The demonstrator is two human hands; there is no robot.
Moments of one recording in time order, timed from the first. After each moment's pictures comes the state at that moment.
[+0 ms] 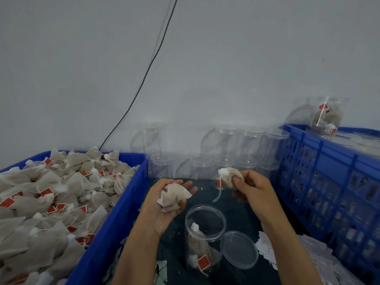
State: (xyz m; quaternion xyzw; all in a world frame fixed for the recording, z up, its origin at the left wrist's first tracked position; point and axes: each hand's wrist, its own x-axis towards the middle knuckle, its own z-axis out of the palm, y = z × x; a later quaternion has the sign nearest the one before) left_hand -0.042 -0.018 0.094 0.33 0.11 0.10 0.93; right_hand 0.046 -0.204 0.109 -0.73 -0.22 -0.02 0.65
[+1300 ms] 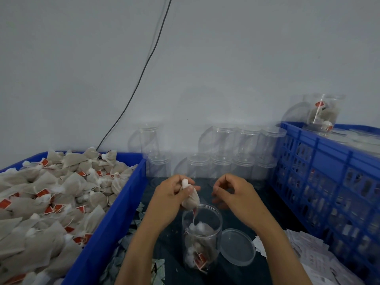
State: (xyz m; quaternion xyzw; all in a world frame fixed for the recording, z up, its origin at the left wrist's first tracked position) left_hand -0.035 -0.024 0.087 0.79 0.04 0.24 0.57; right_hand 0.037 -0.192 0.105 -0.81 -0.30 0.00 0.51
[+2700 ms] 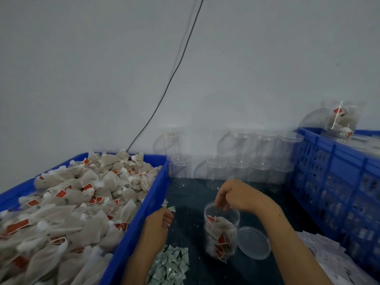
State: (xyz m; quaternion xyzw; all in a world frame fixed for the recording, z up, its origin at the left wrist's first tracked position) left_hand -0.097 0.024 0.020 0.82 0.24 0.23 0.46; right_hand 0.026 -0.162 0.136 -0.88 -0.38 0.14 0.24
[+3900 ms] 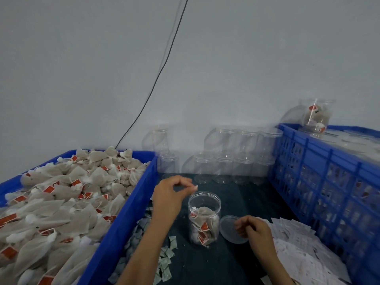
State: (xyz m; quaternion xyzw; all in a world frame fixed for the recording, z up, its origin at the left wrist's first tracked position) left_hand -0.077 -0.044 0.088 0.80 0.12 0.36 0.47; right_hand 0.038 -0.246 -0.023 -0.78 -0.16 -0.02 0.61
